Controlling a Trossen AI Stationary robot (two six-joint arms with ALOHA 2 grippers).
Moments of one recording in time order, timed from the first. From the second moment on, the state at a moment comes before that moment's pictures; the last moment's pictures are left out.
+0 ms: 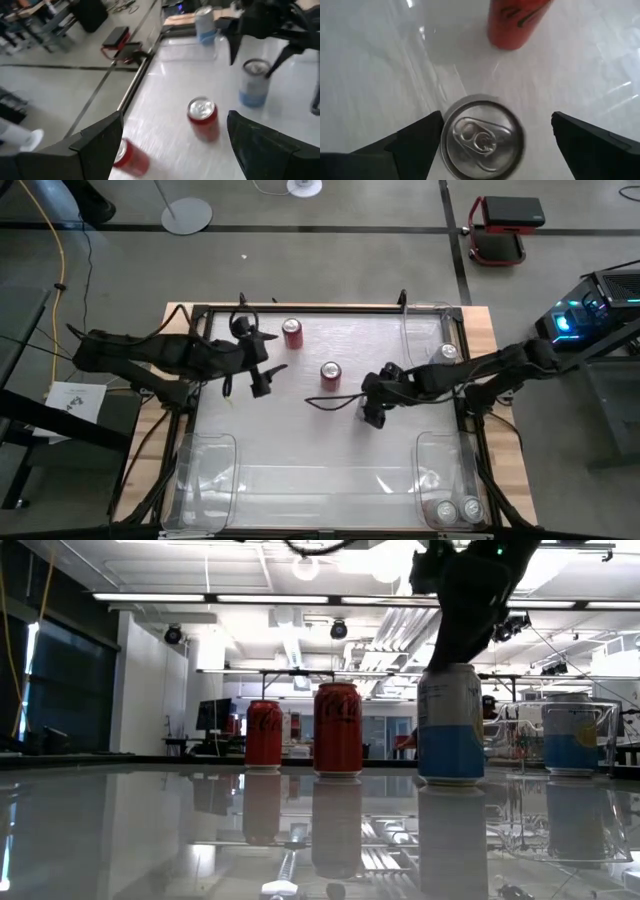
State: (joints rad) left arm -0.18 1.18 1.31 -0.74 -0.64 0.00; right arm 0.16 1.44 1.05 -0.72 0.31 0.48
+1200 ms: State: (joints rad) left arm -0.31 1.18 1.14 -0.78 -0.93 -0.14; right arm 0.05 1.38 1.47 -1.57 0.53 0.70
